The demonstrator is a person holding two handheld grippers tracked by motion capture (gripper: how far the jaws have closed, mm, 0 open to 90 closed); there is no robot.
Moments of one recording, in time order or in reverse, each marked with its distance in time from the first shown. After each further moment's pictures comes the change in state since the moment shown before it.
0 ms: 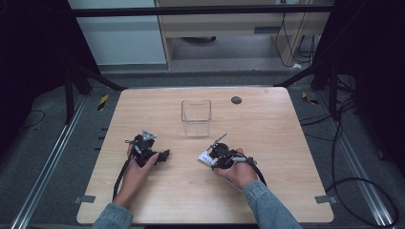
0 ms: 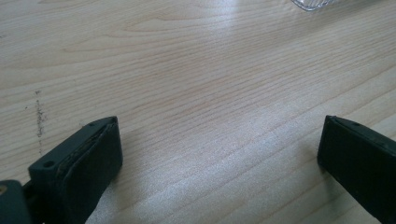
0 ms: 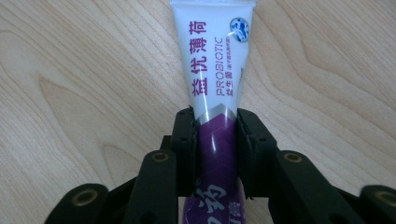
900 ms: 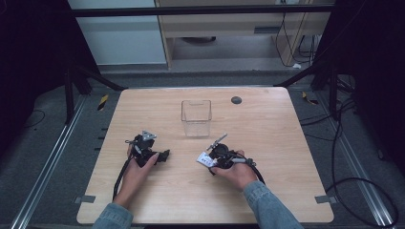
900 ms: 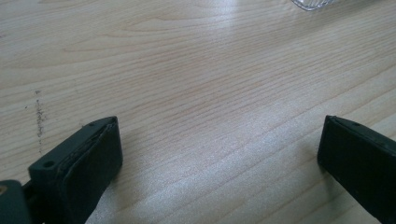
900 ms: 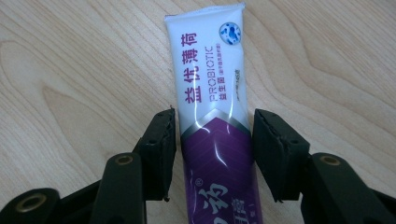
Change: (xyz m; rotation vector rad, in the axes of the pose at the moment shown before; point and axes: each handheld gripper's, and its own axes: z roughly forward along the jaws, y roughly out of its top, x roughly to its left) left arm 0.000 0.000 0.000 0.000 0.001 0.000; right arm 0.001 -0.001 0.002 -0.027 0.000 0.012
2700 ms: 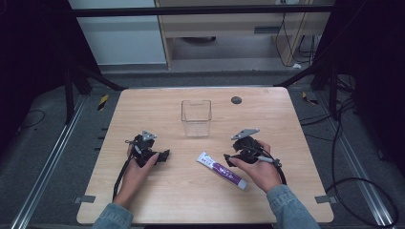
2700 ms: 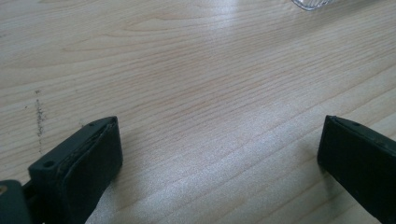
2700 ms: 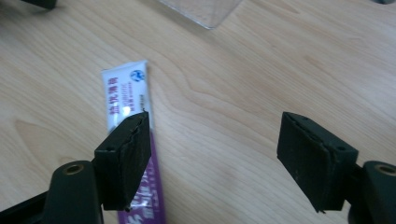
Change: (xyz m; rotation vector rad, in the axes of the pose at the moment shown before) left arm 0.000 0.000 0.000 -0.001 0.000 0.000; right arm -0.035 -0.028 -0.065 -0.258 -0.146 0.080
